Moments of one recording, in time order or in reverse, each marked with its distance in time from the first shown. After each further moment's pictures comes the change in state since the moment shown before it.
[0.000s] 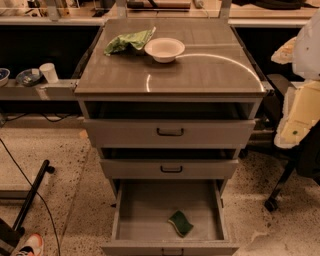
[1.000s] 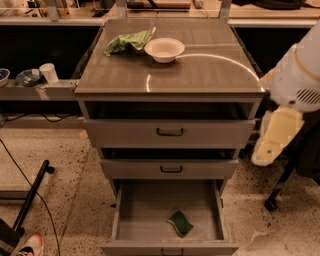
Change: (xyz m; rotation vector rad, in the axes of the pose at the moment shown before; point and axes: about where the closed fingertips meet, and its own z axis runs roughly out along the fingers) arm -0.001 0.013 0.050 -0.060 -0.017 0.070
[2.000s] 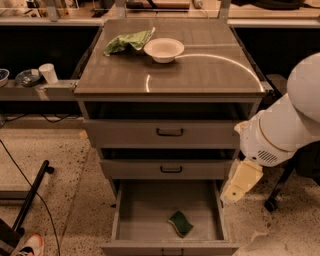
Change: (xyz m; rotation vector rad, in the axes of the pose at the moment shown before) arm 0.003 0.050 0.110 -0.043 -0.094 0.083
